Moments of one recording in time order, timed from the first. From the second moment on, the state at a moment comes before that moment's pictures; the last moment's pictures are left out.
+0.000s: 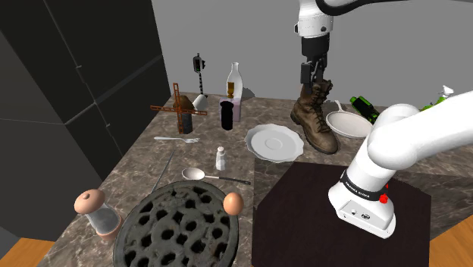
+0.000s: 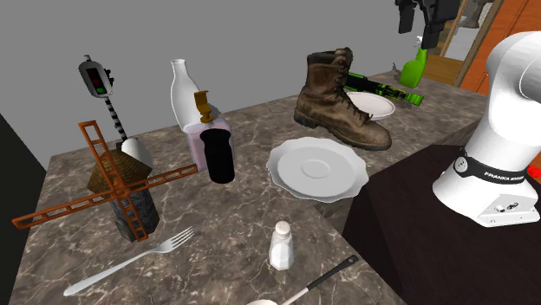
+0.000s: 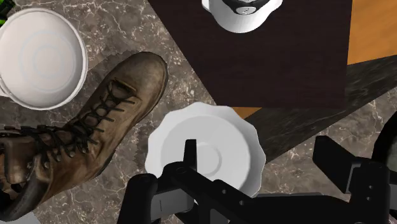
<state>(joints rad) 0.00 -0.77 0.02 -2.45 -0.08 1.45 -0.02</state>
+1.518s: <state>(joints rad) 0.00 -0.06 -0.05 -2.21 -0.05 2.06 -0.14</state>
